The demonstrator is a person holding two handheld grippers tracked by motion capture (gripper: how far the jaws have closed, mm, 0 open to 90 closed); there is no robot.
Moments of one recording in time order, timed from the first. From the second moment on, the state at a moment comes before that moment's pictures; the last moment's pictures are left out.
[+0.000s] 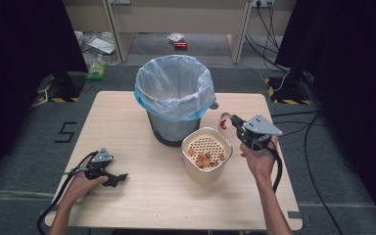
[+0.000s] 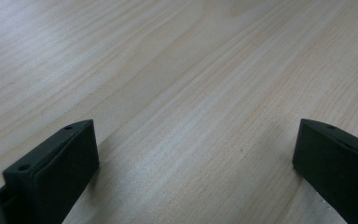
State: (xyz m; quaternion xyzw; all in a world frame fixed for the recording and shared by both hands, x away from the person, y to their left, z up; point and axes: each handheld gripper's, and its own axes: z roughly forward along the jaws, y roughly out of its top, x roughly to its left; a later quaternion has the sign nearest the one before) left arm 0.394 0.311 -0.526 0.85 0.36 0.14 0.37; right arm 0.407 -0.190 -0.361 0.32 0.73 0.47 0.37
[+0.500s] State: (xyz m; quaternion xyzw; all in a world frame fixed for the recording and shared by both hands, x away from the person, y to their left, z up) left arm 0.394 0.311 -0.526 0.85 0.36 0.14 0.37; right arm 0.411 -0.198 -0.328 0.32 0.72 0.48 0.38
